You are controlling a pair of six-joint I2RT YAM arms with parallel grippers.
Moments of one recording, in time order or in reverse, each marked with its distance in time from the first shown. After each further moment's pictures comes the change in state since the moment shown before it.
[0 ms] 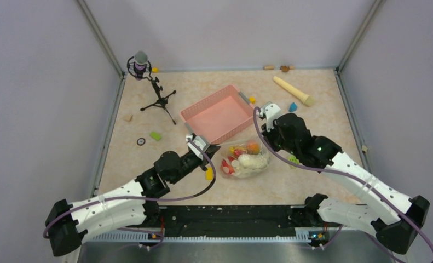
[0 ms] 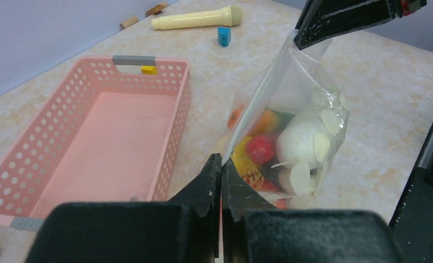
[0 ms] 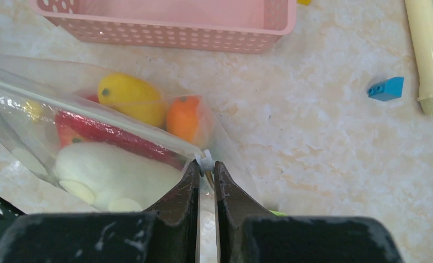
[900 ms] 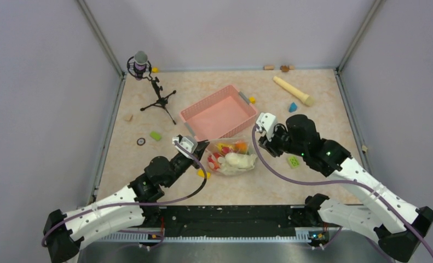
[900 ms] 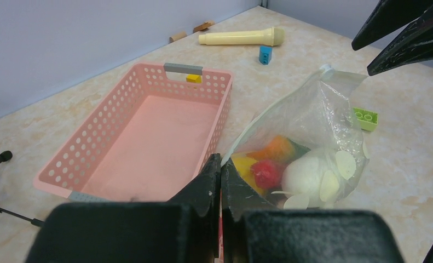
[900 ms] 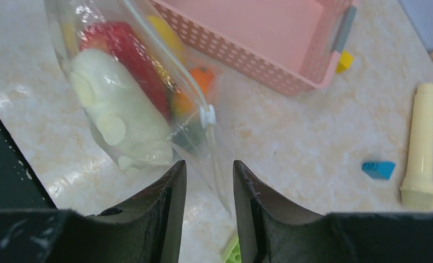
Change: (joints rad) left arm 0.013 -0.136 -0.065 0.015 -0.138 0.020; right arm -0.029 -0.066 -0.002 -0.027 -0.271 -0.342
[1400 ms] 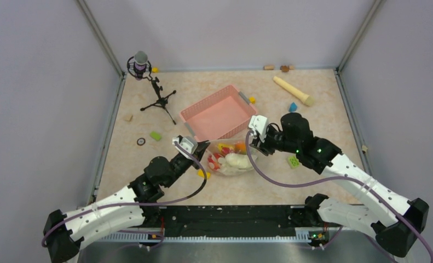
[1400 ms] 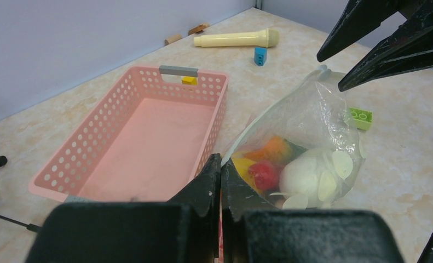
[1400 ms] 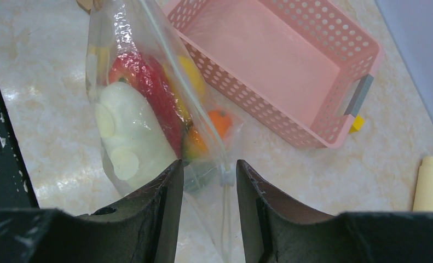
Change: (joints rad) left arm 0.000 -0.003 -0.003 0.004 0.021 0.004; right arm 0.000 0.050 -0.055 0.195 -0.196 -0.102
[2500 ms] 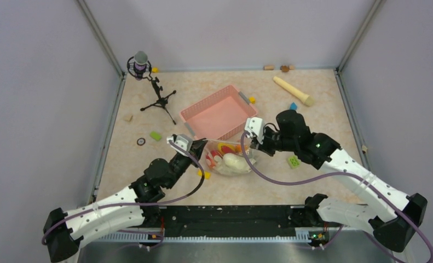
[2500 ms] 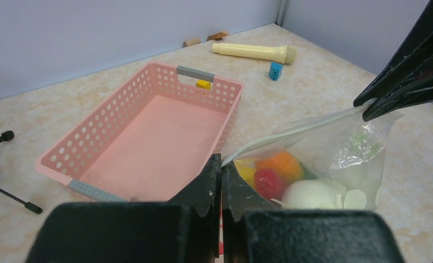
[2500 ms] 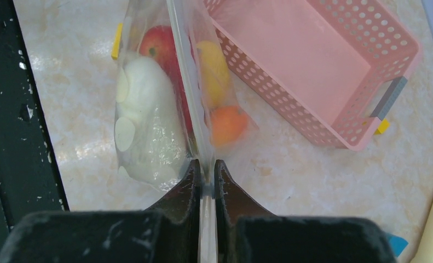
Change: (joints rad) left arm -0.015 0.000 -0.018 0.053 -0.141 -0.070; right arm 0.005 0.059 0.076 -0.140 -0.038 -0.064
